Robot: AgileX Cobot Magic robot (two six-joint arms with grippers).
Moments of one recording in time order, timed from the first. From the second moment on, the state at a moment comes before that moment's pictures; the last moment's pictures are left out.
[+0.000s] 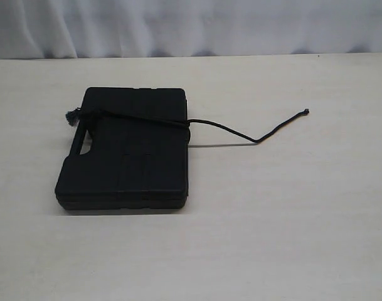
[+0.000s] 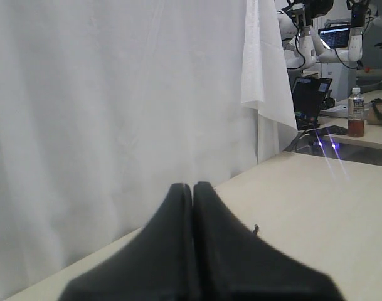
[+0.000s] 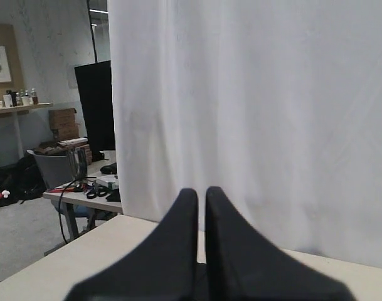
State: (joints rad) left arm -0.69 0.35 -0.37 -0.82 0.01 0.89; right arm 0.46 0.25 -0.44 0.64 0.16 -0.53
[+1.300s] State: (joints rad) left arm -0.02 0.05 -0.06 0.04 0.03 -0.36; right arm 0.46 0.25 -0.44 0.64 0.16 -0.53
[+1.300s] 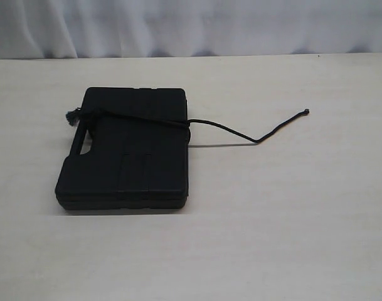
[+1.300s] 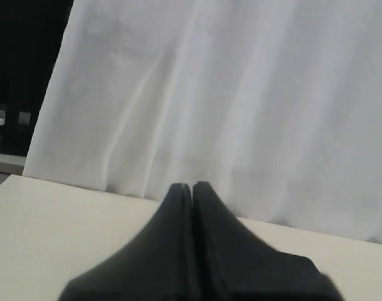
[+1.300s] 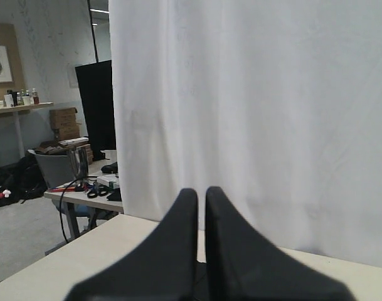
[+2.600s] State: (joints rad) left arm -0.02 0.01 0.00 0.05 0.17 -0.13; right arm 0.46 0.25 -0.44 0.64 0.16 -0.53
